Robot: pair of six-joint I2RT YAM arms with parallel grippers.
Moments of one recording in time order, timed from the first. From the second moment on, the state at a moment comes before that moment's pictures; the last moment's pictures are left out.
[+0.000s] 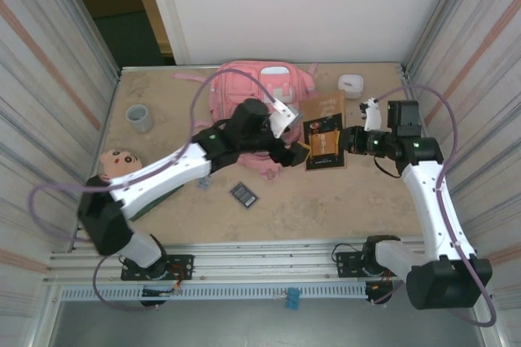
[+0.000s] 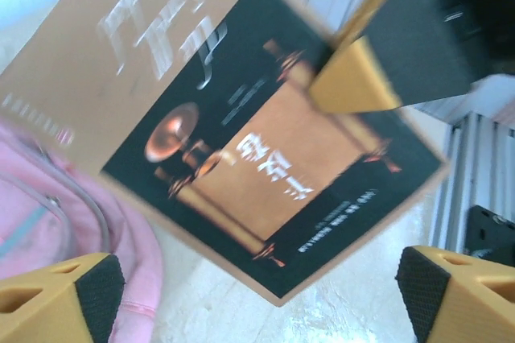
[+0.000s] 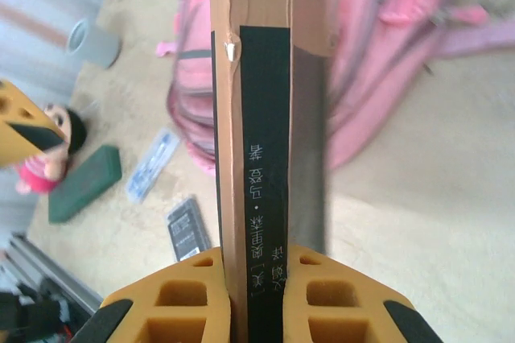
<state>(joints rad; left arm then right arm) -0.88 1.46 1.28 -0.27 0.26 -0.02 0.07 1.05 1.08 -0.82 -0.58 0.17</state>
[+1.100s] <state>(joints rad) -0.69 1.17 0.99 -0.53 0.63 0.70 0.53 1.11 1.11 -0.93 -0.55 -0.93</state>
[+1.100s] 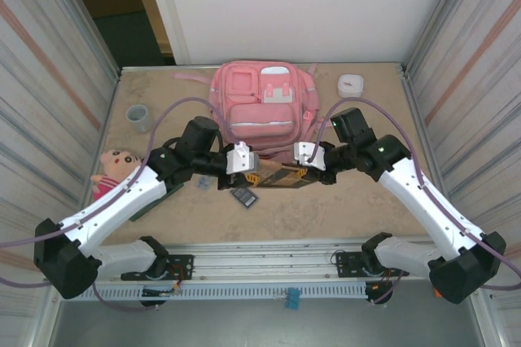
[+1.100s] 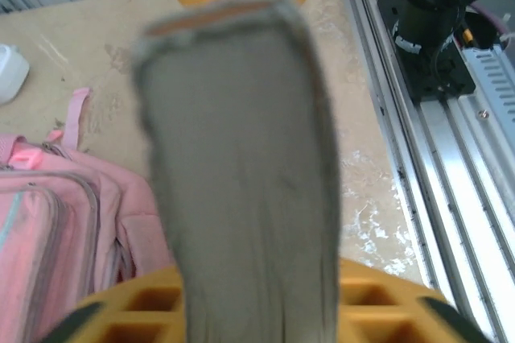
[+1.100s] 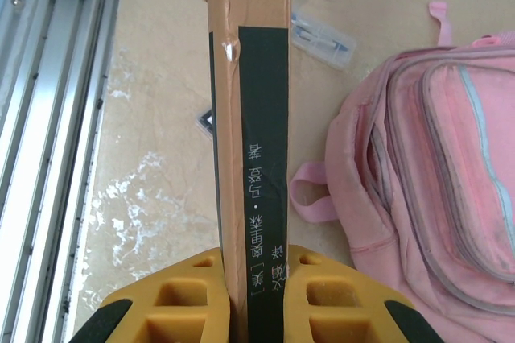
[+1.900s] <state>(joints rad) -0.59 1.11 0.72 0.09 0.79 0.14 0.08 0.71 0.50 0.12 -0.97 0.13</state>
